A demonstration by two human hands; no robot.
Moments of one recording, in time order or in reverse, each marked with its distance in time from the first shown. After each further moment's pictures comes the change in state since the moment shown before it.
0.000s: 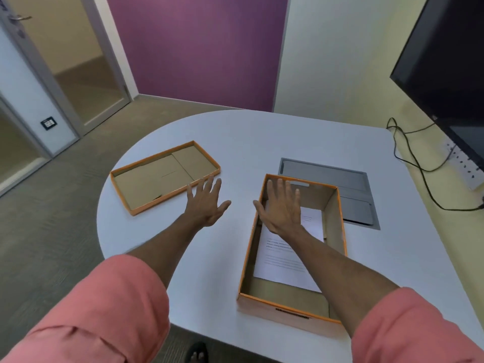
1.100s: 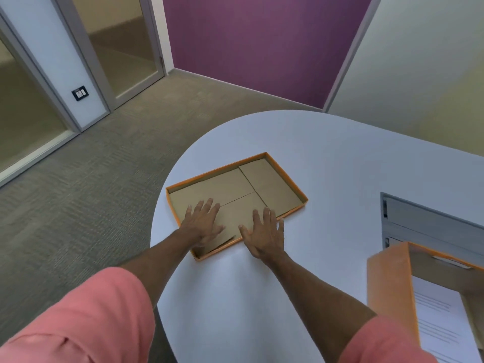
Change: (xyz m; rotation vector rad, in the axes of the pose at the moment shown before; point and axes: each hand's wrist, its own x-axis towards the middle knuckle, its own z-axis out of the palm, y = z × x) left_hand 0.134 -0.332 0.046 -0.034 -0.291 -0.112; right_hand 0.186 -0.296 0.168 0.057 -0.334 -0.077
